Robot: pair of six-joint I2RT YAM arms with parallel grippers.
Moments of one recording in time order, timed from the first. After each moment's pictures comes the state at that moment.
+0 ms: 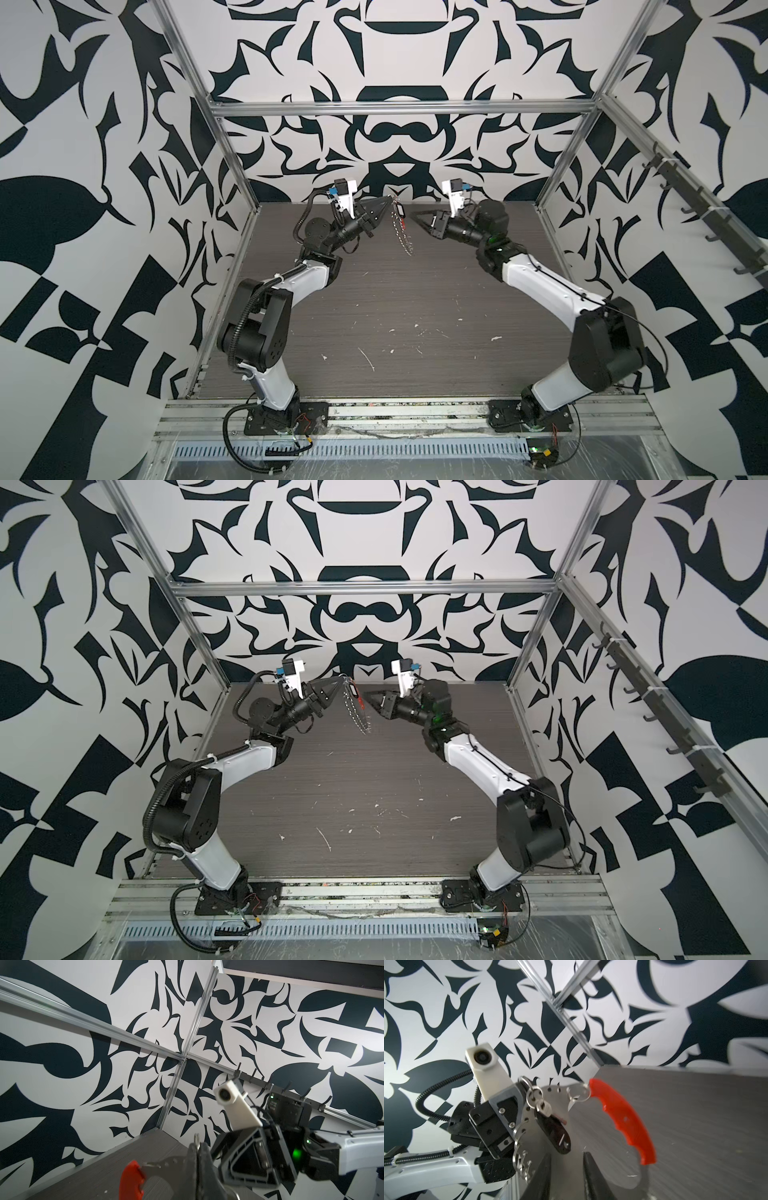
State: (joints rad) left arm -0.37 1.72 1.05 1.19 0.70 -0.72; right arm 0.36 1.52 1.17 0.32 -0.69 0.65
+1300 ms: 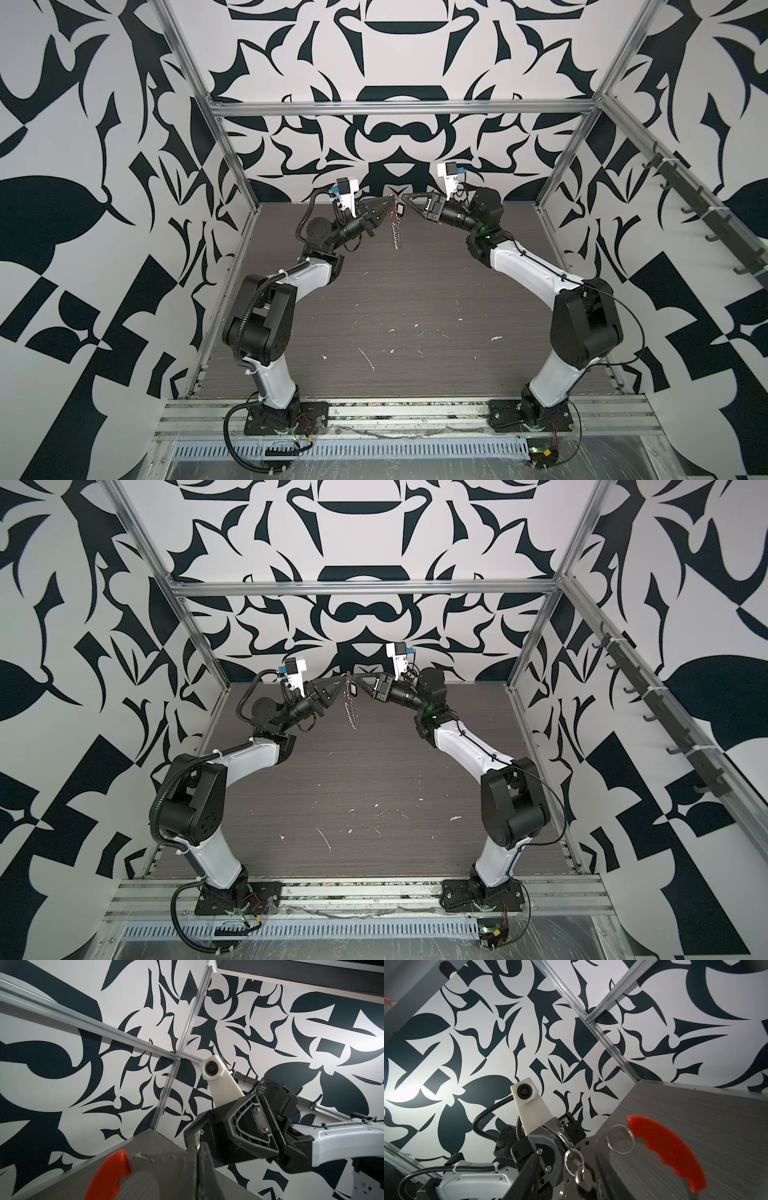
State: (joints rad) left arm -0.36 1.78 1.08 1.24 0.72 -0.77; right arm 0.40 1.72 1.33 0.60 -0.82 0.91
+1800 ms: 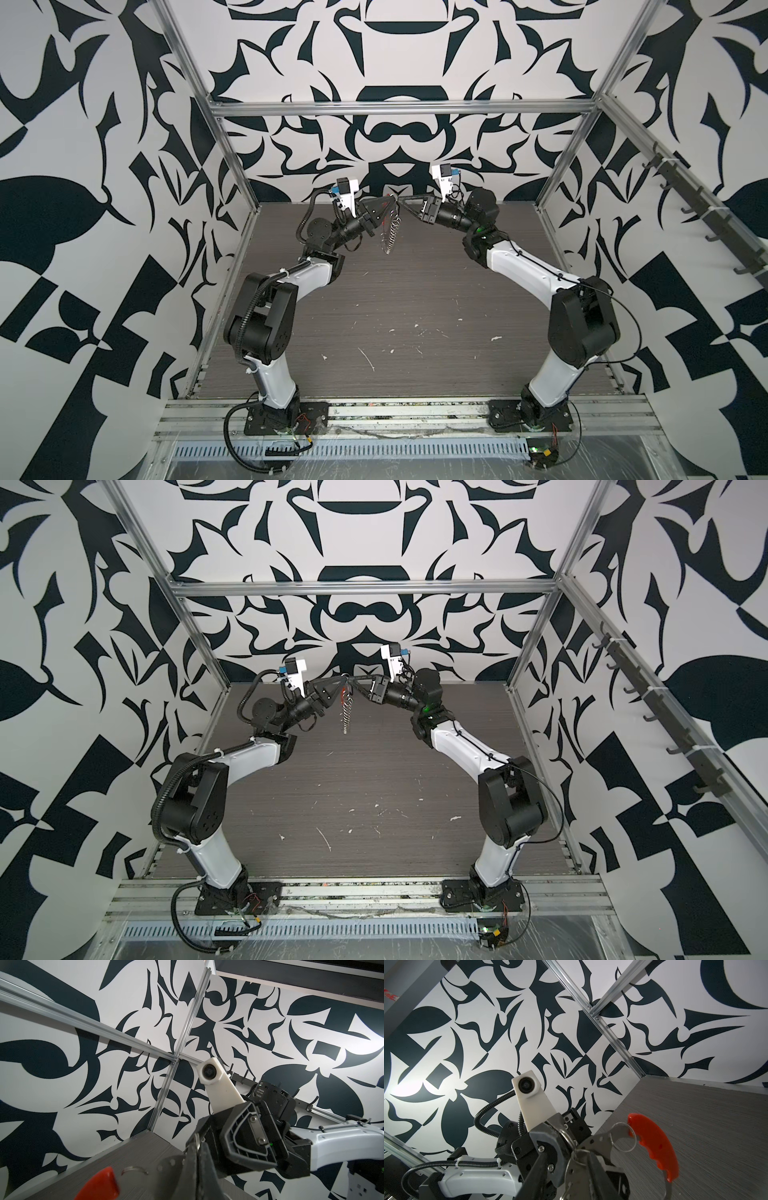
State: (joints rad) left arm -0.36 1.78 1.09 1.27 0.72 -0.79; right arm 0.41 1.74 1.33 0.60 -0.83 0.91
